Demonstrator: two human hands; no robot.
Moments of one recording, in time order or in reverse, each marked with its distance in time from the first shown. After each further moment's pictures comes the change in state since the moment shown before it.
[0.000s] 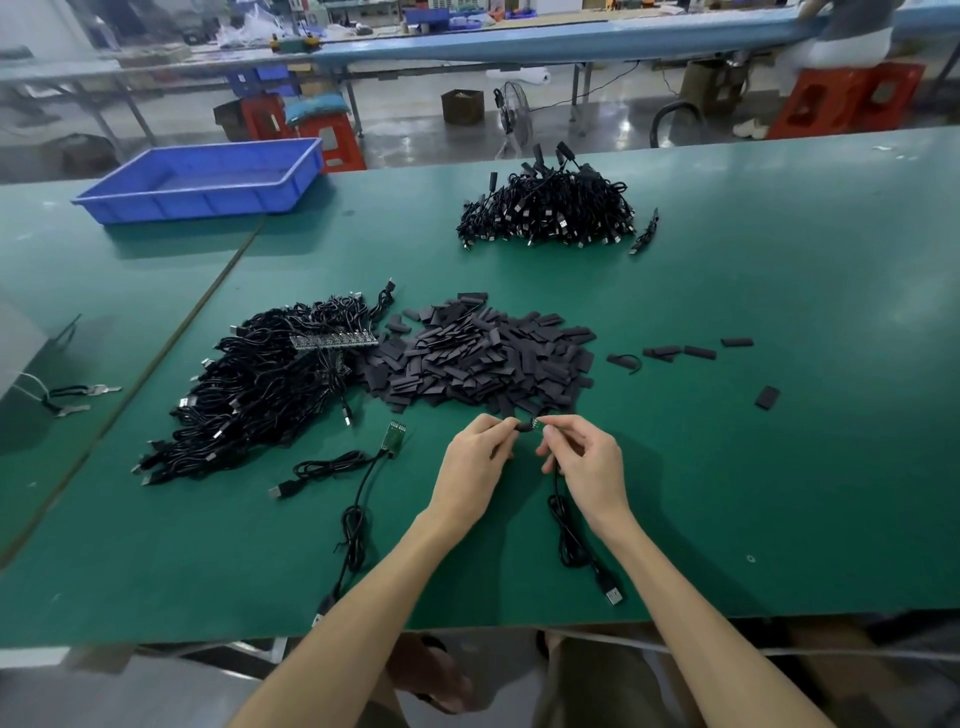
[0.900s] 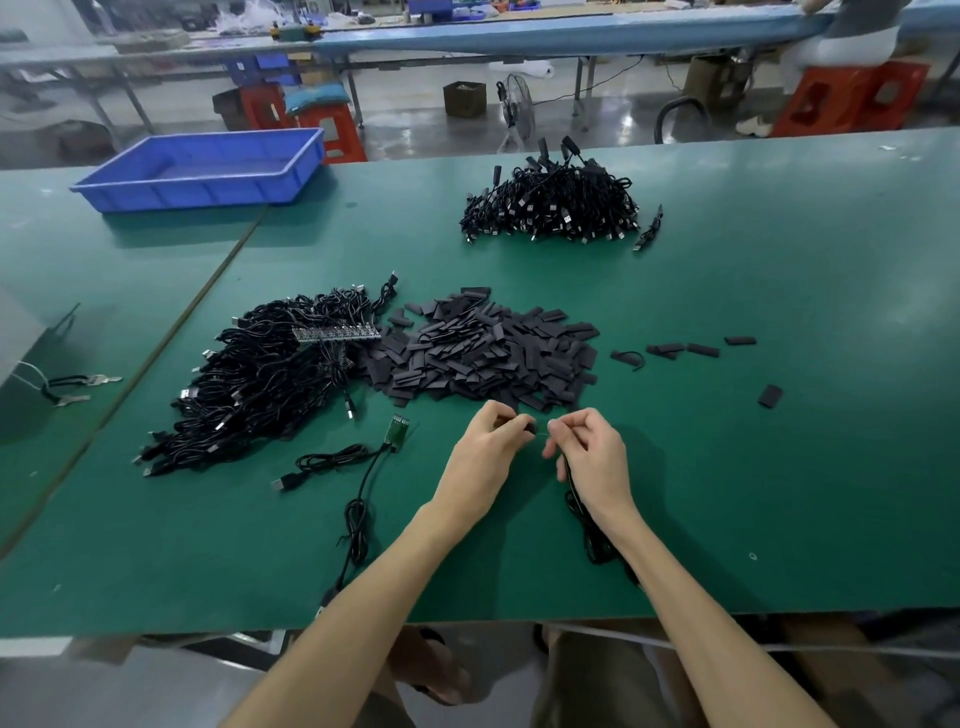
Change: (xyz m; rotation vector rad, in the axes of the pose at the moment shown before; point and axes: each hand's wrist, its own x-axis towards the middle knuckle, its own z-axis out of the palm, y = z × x) left_hand 0.003 -0.005 -0.002 0.034 -0.035 0.157; right_hand 0.004 0.001 0.001 0.003 -0.004 0.021
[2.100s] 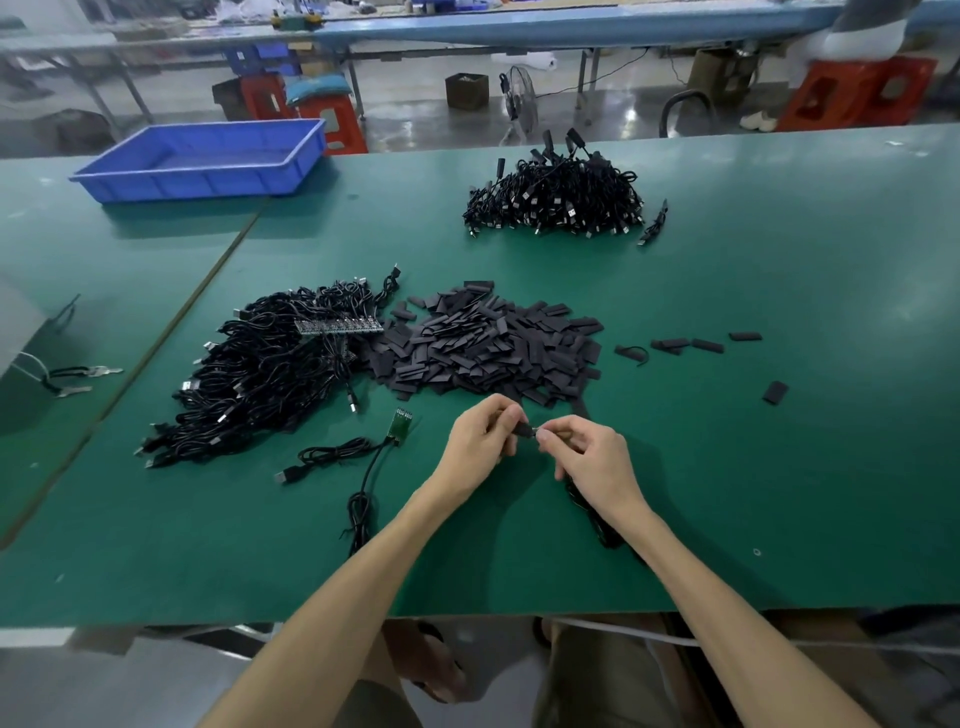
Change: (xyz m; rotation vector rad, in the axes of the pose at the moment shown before) left_hand 0.009 -0.003 -0.016 -0.526 -0.086 -0.369; right_hand -0.007 -0.013 -0.008 -0.129 -0.151 -0.030
